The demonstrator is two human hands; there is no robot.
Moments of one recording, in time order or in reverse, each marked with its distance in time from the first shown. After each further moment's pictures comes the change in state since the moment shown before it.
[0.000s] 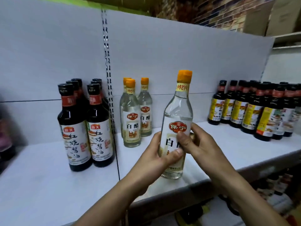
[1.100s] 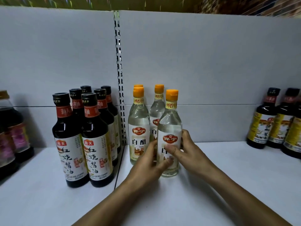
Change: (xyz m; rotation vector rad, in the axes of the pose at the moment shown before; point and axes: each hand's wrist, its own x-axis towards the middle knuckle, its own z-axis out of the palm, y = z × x) left_hand 0.095 -0.067 -0.048 0.469 0.339 0.020; right_hand 0.143 0.099 0.009 -0.137 -0.296 0.031
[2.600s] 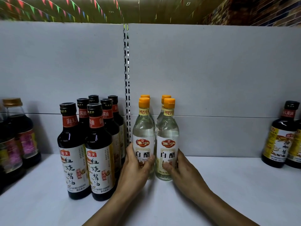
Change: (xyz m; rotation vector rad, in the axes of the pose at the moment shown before) left_hand 0.012 -0.017 -0.029 0.072 0.369 -0.118; right_hand 0.030 0.053 0.033 -0.224 0.000 -0.049
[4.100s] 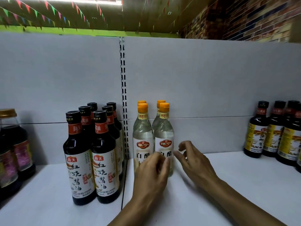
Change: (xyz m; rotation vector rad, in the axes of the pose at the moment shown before) left_hand -0.029 0.028 0.016 0.204 -0.013 0.379; right_hand -0.014 -0.020 -0.040 -0.339 0.222 -0.026
